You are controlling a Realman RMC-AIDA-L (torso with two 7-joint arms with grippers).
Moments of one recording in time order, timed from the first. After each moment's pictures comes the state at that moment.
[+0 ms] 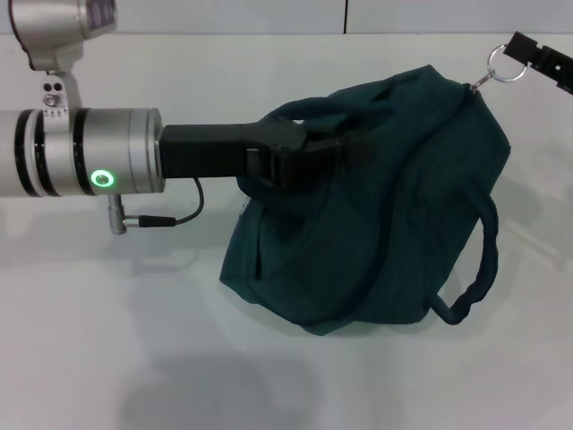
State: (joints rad) left arm -0.68 -2.08 0.98 0.57 1.64 1.67 -1.74; right arm 0.46 1.96 -0.99 -0.48 -1.16 -1.52 1.64
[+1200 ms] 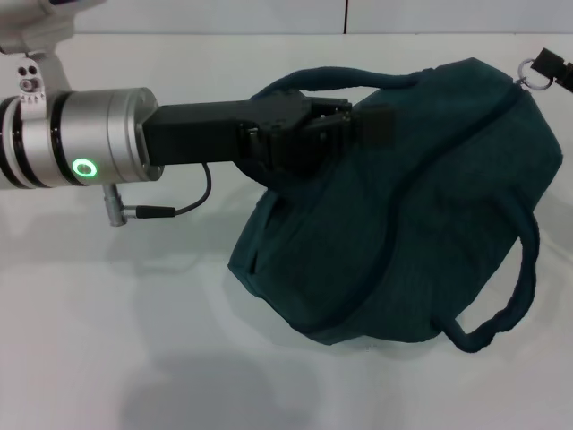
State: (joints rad) left arm -0.68 -2.08 0.98 0.57 1.52 1.81 -1.72; right arm 0.42 1.96 -0.94 -0.43 -1.17 -1.46 1.58
